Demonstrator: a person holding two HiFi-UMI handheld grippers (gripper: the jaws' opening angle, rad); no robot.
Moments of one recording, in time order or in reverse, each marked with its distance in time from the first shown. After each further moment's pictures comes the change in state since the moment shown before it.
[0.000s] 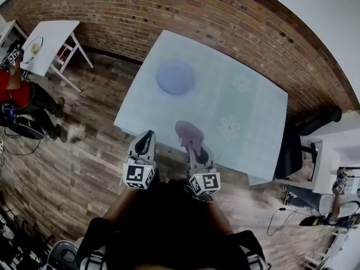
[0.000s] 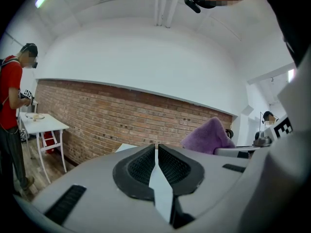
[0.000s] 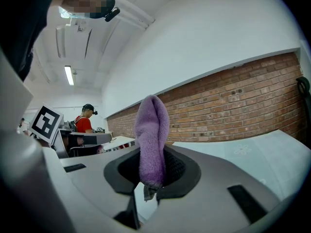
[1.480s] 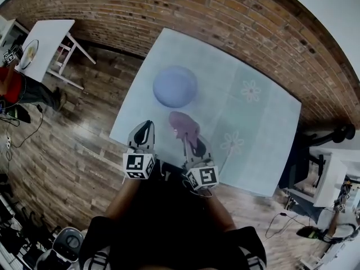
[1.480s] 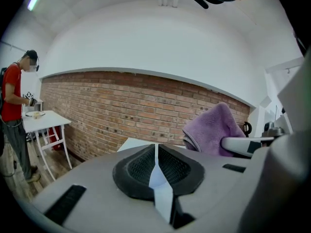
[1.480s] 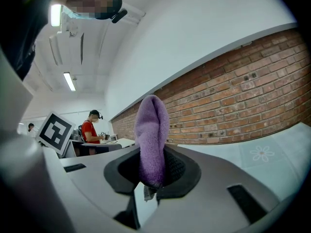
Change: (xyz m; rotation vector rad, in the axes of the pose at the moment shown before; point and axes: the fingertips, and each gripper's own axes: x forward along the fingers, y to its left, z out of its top) left arm 0.166 0.046 -0.018 -0.008 0.124 0.111; right arm 0.140 -0.081 0.008 0.043 0.003 0.104
